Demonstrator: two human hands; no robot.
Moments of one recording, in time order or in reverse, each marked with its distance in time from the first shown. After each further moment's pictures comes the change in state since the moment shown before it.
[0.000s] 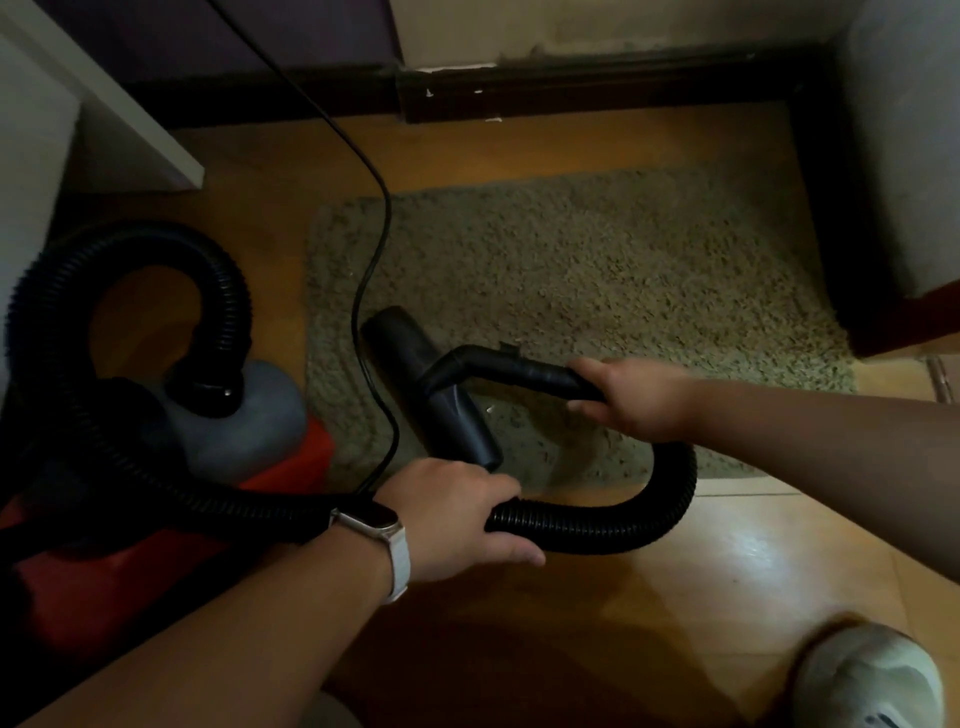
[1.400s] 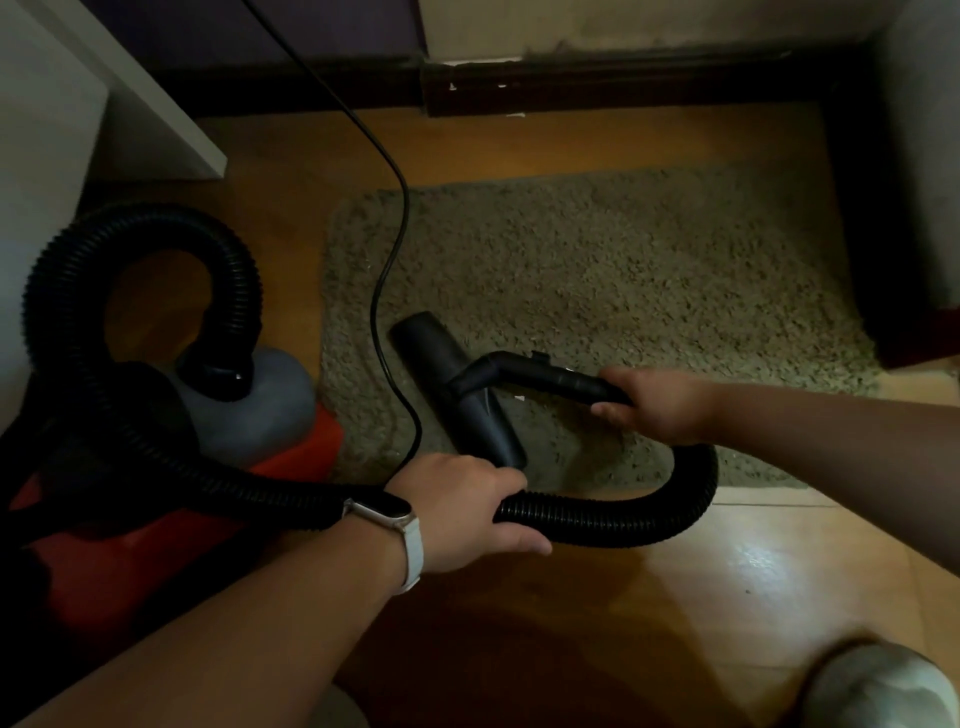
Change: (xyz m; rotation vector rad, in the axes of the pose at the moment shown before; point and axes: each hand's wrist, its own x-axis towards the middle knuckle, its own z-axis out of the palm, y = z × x) left_hand 0.004 -0.004 0.003 0.013 -0.013 -0.059; right_hand 0.006 0.019 0.011 0.097 -0.135 0.055
